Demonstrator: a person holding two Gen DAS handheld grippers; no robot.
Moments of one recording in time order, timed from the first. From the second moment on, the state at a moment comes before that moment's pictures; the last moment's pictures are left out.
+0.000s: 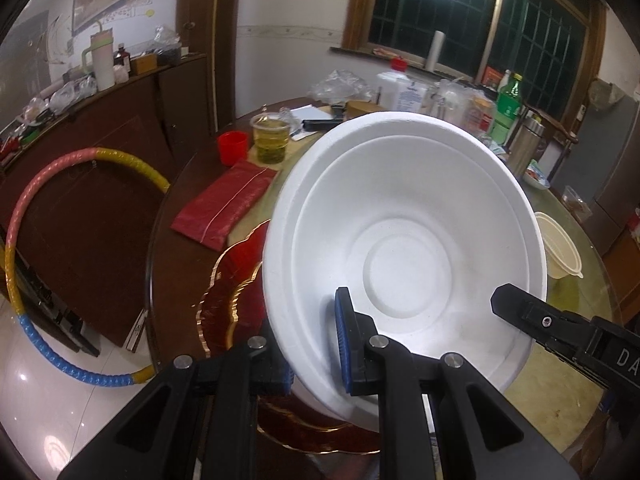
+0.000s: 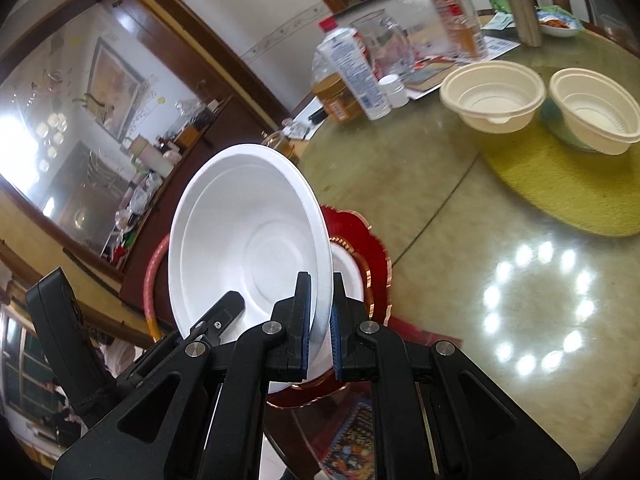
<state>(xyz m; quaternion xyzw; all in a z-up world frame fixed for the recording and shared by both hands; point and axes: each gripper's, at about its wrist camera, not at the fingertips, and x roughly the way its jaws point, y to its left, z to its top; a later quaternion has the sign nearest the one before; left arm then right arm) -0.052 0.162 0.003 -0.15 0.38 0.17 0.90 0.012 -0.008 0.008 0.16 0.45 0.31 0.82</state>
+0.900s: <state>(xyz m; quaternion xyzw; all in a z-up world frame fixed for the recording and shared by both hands) -0.055 0.184 -0.020 -0.16 0.43 0.18 0.87 0.020 0.018 -0.021 0.15 0.50 0.32 0.79</state>
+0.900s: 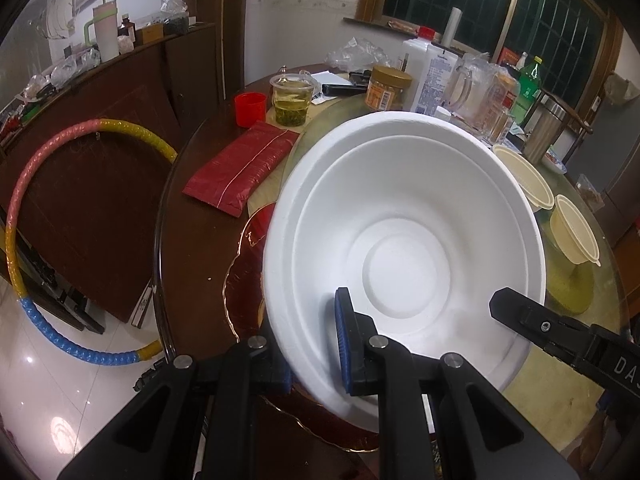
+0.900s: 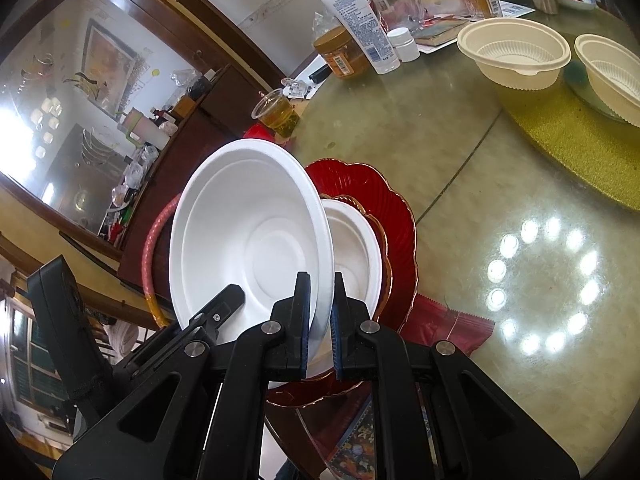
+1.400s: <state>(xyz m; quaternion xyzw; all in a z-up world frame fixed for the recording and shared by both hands) -0.051 0.183 -0.019 -0.15 0.43 0.18 0.87 0.022 0.014 -0.024 0.15 0.51 0.32 0.78</state>
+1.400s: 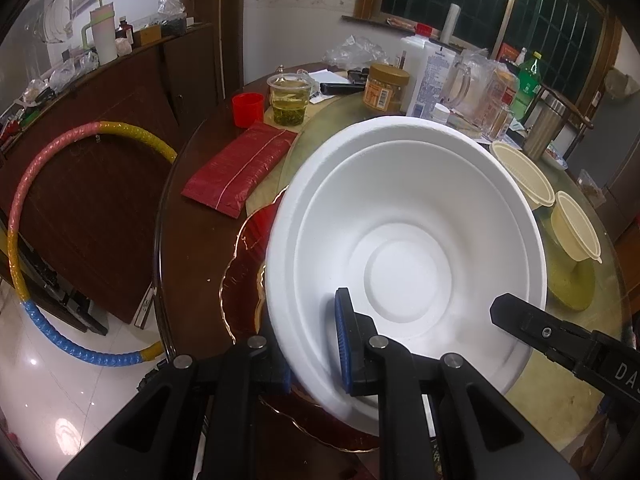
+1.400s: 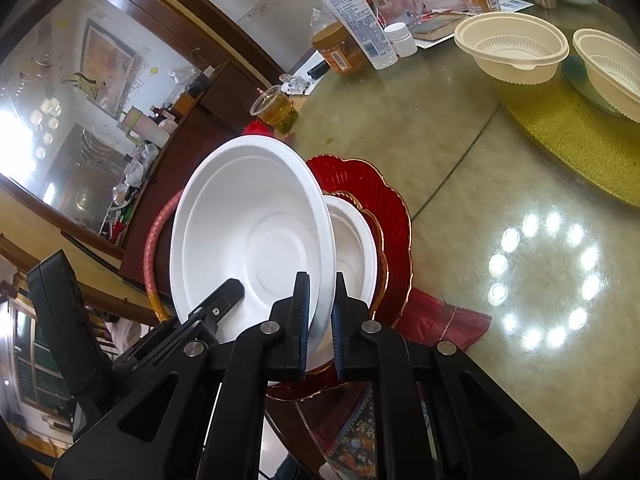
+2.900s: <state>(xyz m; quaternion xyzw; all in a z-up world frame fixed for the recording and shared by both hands) -0.051 0.184 -0.021 -0.14 0.45 0.19 0.86 0.018 0.015 -0.012 0.13 0.50 0.33 0.79</state>
